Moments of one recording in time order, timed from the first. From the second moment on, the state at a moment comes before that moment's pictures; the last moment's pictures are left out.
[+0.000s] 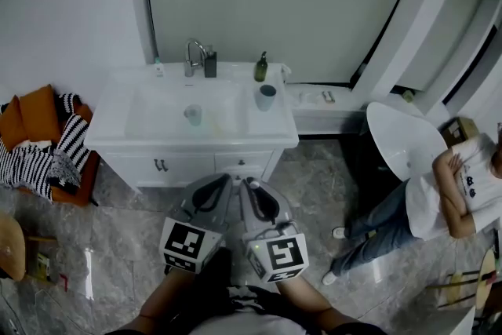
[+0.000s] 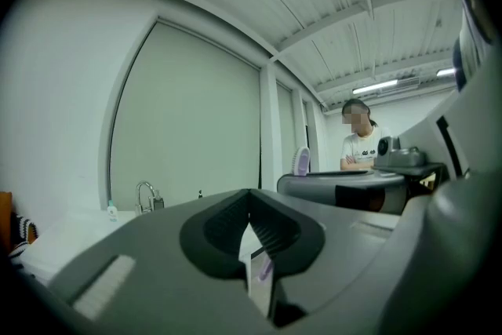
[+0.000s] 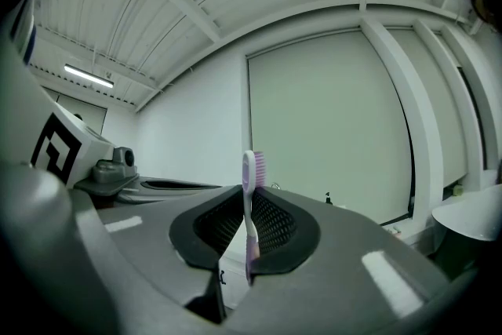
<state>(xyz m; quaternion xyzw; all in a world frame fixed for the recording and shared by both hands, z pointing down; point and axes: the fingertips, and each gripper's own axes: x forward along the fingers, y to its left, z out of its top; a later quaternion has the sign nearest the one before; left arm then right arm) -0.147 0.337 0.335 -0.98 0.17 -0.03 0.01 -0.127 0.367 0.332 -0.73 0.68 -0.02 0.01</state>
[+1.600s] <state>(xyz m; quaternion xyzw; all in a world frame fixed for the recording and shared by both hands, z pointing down) 0.061 0.082 0.359 -0.99 0.10 -0.05 -0.02 0.092 0.114 0.347 -0.78 0.62 -0.06 0.02</state>
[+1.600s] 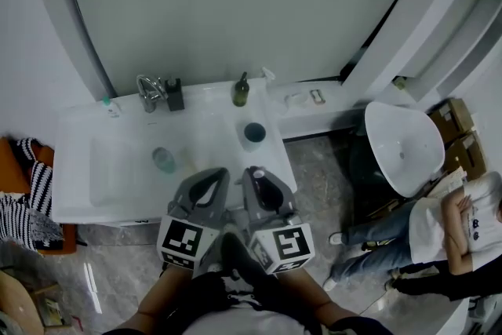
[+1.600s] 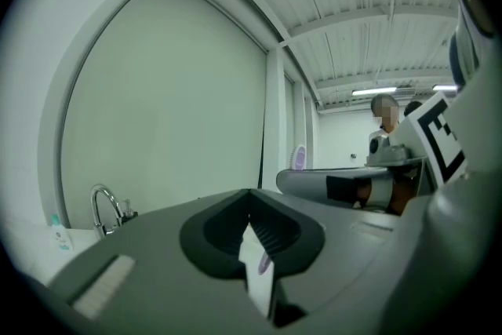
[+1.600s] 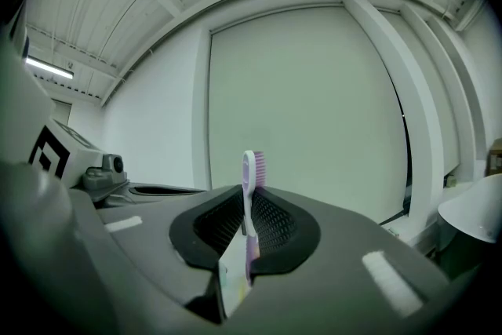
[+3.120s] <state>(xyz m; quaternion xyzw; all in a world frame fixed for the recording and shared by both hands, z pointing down) 0.186 -0.019 0.403 -0.99 0.08 -0.09 -0.05 0.242 0.006 0.403 -0.80 0.60 -0.07 -0.01</state>
